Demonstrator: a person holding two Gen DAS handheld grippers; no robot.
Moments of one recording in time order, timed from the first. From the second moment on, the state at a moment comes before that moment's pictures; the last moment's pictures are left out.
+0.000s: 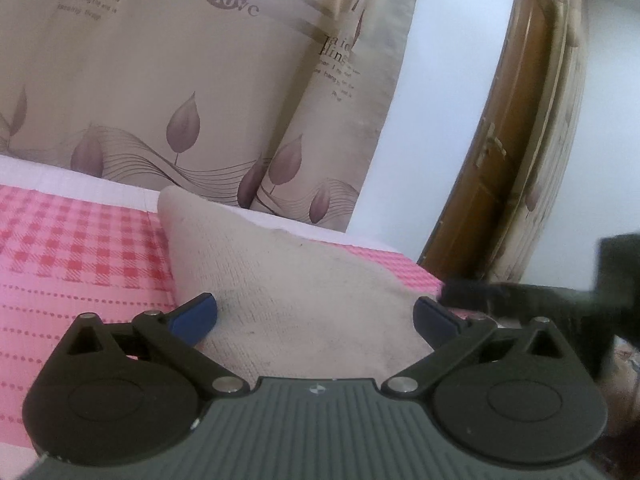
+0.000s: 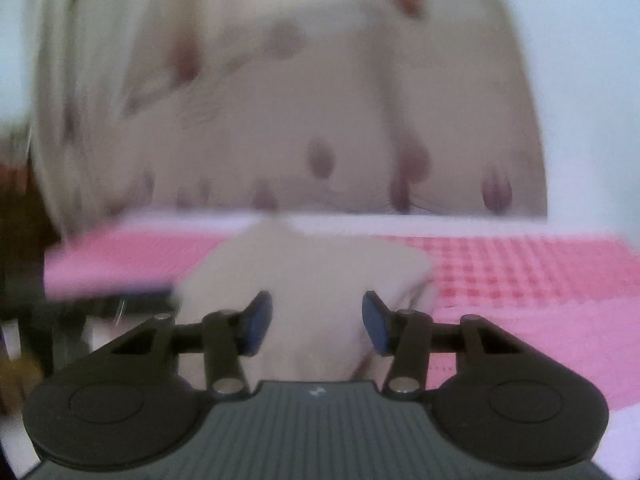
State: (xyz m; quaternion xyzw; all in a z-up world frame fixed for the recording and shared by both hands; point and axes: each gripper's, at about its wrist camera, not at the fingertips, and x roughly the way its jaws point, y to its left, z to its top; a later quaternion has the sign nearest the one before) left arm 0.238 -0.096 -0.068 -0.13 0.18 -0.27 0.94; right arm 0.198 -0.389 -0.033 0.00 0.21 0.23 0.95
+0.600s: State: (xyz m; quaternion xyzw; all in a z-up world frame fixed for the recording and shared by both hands) left arm 0.249 -0.101 -0.073 -0.12 0.24 -0.20 0.94; right arm 0.182 -0.394 -0.013 0.08 0.17 0.18 0.97
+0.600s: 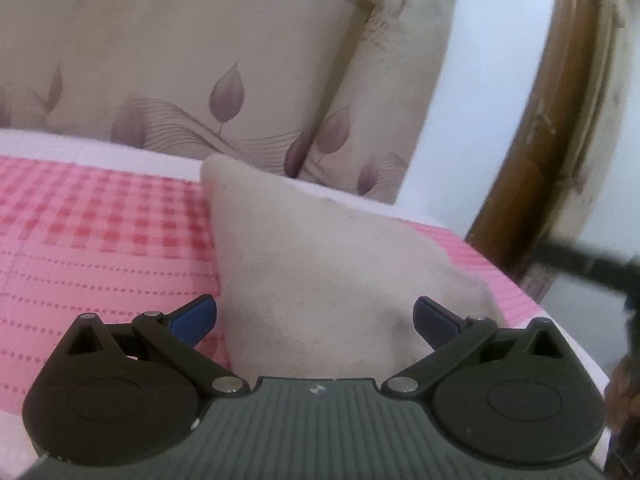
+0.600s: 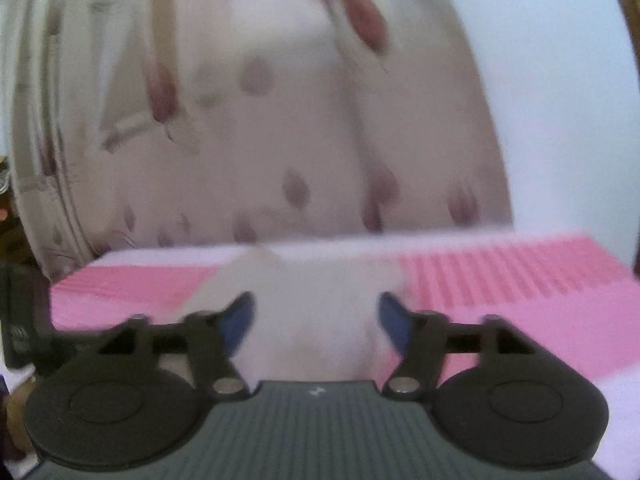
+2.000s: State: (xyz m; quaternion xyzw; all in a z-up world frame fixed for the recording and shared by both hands) left arm 0.248 -0.120 -0.074 -0.02 0.25 -0.13 0.96; right arm 0.254 -0.370 -0.080 0.07 0.28 0.11 0.95
